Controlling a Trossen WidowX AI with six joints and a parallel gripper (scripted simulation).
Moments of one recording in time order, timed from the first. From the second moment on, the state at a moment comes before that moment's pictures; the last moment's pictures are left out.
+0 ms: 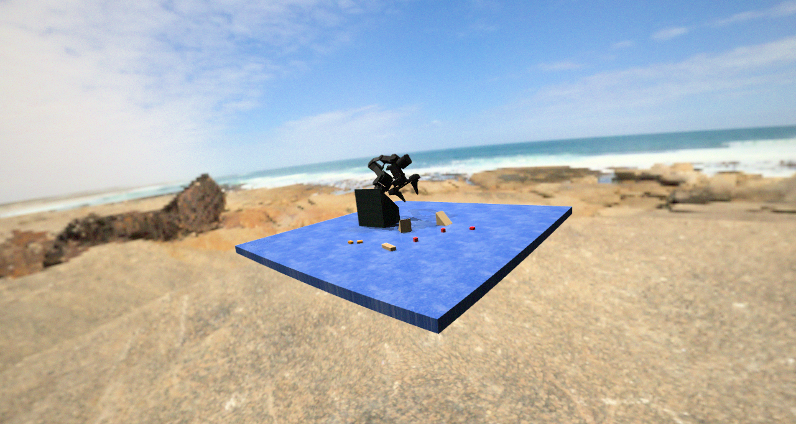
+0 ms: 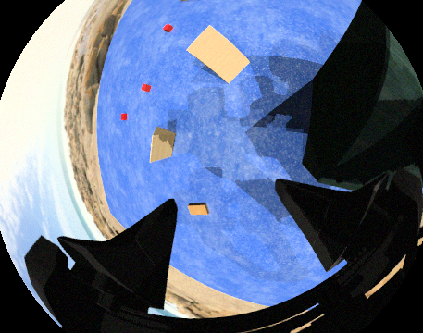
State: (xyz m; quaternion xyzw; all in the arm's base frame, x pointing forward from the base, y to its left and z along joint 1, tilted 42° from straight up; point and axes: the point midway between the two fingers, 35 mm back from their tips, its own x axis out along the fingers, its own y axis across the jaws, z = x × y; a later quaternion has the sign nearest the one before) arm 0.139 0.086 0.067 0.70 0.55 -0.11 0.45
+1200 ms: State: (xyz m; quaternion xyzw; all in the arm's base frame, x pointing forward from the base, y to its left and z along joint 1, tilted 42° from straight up) arm 0.329 0.127 0.053 0.27 0.70 0.23 0.61
